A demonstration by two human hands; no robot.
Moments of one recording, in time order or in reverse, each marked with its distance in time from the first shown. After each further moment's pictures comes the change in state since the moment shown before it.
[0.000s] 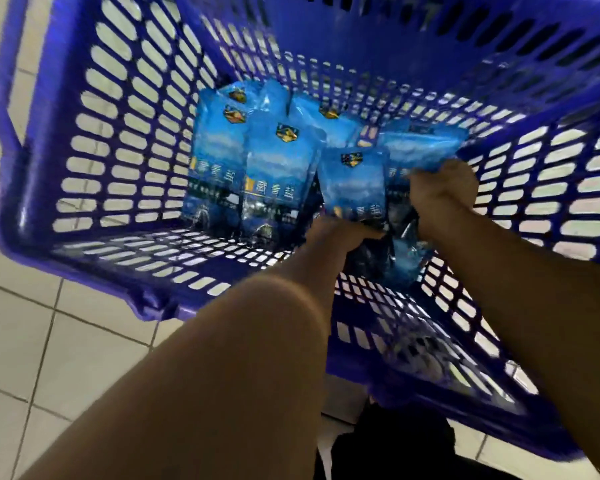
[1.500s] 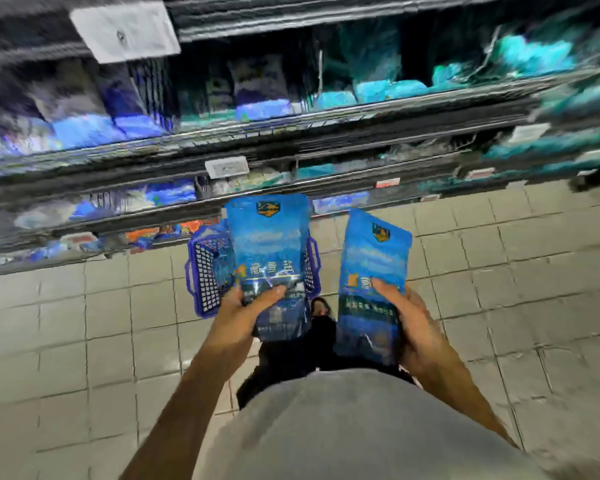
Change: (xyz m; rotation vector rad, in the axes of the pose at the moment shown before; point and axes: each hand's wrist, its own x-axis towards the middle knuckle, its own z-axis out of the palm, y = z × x) left_hand -0.767 0.136 -0.181 -0.196 -0.429 0.492; right_hand -0.551 -0.007 -0.677 1.440 -0.425 0.209
